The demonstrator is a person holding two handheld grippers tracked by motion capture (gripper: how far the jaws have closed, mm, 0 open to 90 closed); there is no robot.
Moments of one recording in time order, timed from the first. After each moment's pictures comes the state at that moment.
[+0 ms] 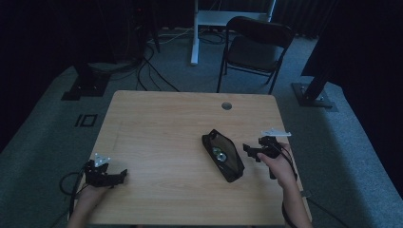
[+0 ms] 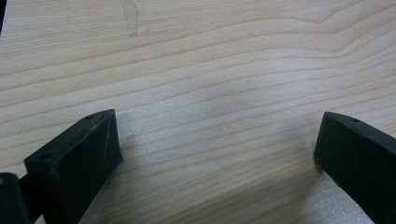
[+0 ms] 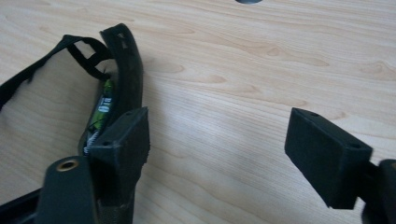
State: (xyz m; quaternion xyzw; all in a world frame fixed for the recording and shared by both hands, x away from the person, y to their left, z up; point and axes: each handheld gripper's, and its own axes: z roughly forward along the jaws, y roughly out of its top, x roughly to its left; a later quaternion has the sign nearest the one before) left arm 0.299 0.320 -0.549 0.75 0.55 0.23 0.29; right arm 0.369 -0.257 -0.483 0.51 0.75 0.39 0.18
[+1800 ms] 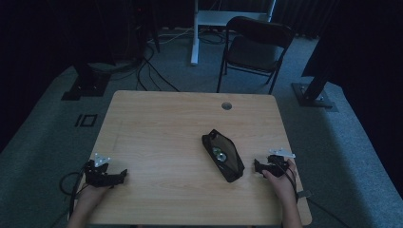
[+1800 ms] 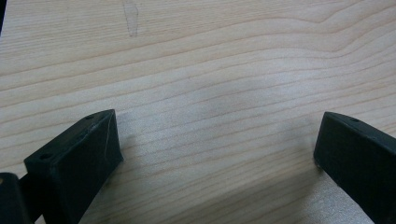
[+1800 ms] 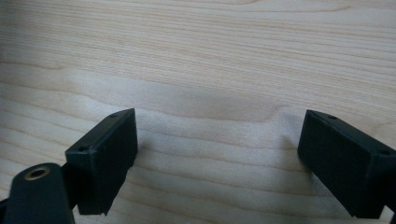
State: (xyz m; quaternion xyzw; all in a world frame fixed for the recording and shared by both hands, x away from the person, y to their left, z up) left arm 0.299 0.320 -0.549 0.75 0.55 0.23 0.29; right arm 0.338 -0.290 -0.553 0.59 0.71 0.31 0.25
